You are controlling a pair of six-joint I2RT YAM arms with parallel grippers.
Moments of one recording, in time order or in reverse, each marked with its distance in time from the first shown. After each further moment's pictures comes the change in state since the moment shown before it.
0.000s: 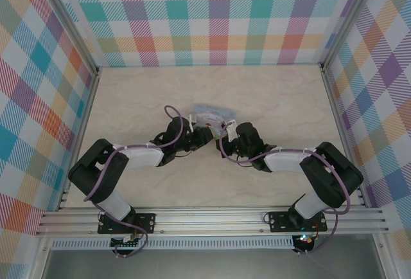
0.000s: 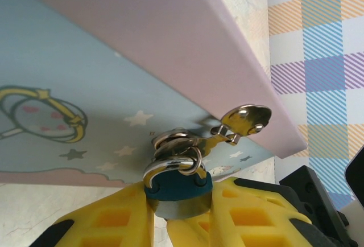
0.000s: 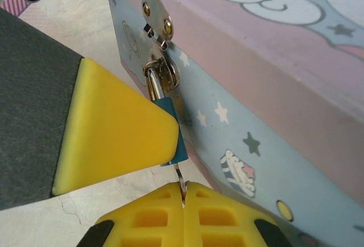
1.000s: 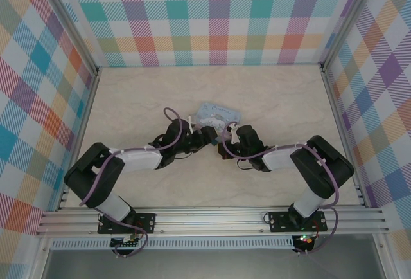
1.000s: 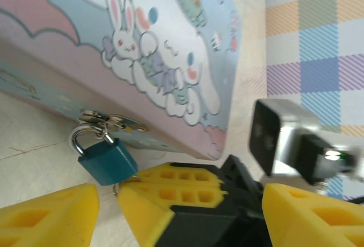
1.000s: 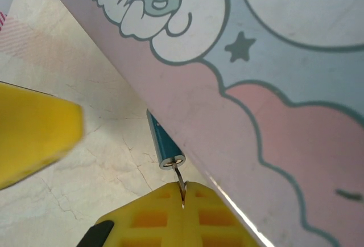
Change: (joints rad) left arm -0.007 -0.082 -0.031 -0.037 -0.042 -0.041; right arm -0.036 0.098 -0.020 0.016 -0.064 0.260
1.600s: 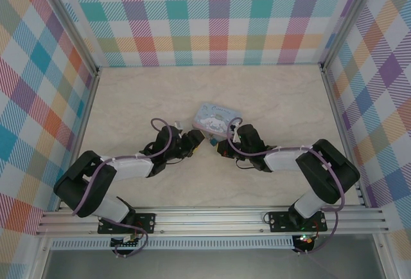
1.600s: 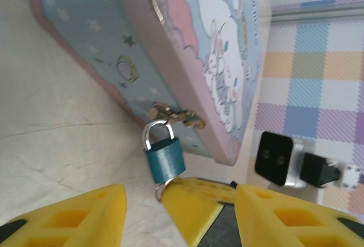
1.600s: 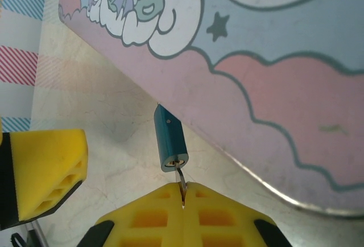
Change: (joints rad) left arm 0.034 -0.062 -0.151 0.117 -0.035 -0.239; right arm 0.011 -0.065 0.003 -0.061 -0.033 0.280
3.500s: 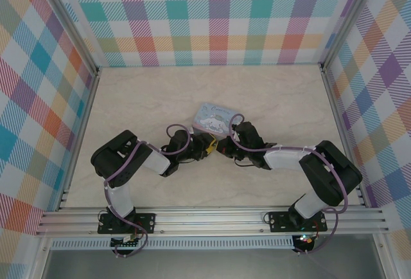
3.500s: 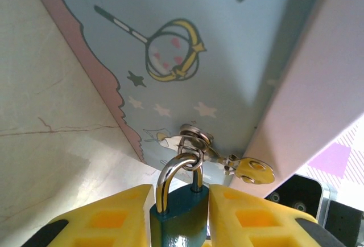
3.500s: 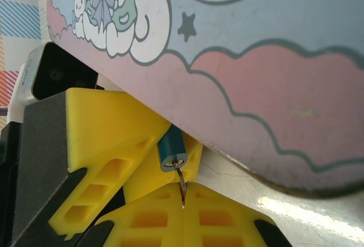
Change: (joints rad) left arm -0.069 0.357 0.053 0.384 0.013 -0.310; right arm 0.004 -0.019 0.050 -0.110 -0.011 0.159
